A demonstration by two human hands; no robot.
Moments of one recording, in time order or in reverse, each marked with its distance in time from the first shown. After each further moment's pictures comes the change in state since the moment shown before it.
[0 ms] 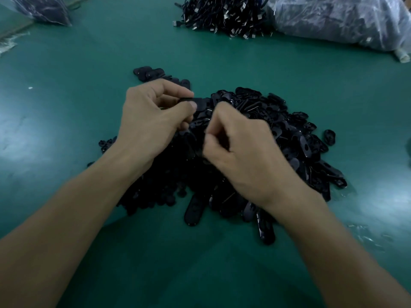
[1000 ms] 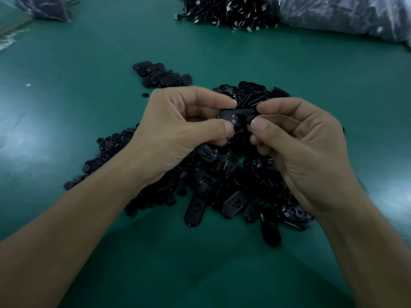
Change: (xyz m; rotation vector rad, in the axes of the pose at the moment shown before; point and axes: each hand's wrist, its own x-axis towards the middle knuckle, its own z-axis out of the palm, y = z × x) left_hand -0.024 0.015 0.013 -0.220 -0.378 0.035; right_hand -0.021 0.035 -0.022 0.825 0.271 0.172
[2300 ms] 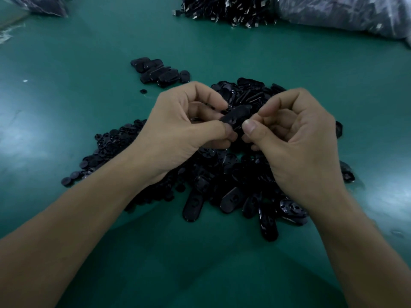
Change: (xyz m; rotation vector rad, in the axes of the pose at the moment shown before) left_hand -0.002 0.000 0.008 -0.018 0.039 -0.146; right_hand -0.004 -0.001 0.008 -0.422 0.067 -0.172
